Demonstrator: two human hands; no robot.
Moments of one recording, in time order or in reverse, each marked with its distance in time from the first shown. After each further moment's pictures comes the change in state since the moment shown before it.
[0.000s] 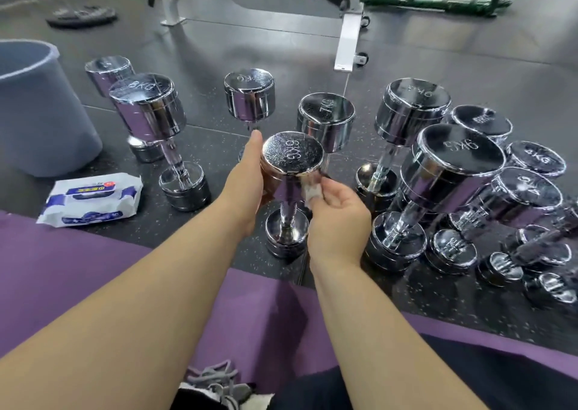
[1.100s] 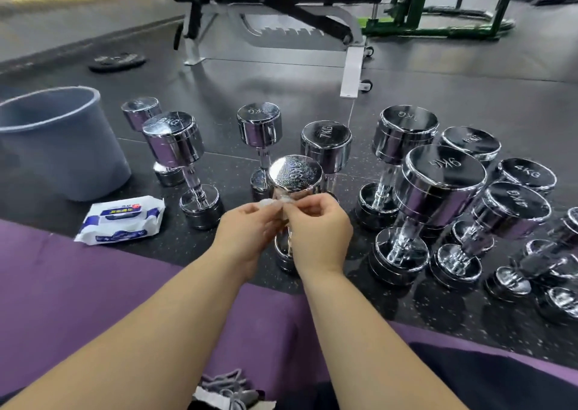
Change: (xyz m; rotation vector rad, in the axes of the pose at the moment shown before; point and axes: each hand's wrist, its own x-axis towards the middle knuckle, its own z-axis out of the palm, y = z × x) left_hand -0.043 -0.011 -0.015 -0.139 0.049 -0.018; right_hand -0.010 -0.008 0.008 -0.088 -0.102 -0.122
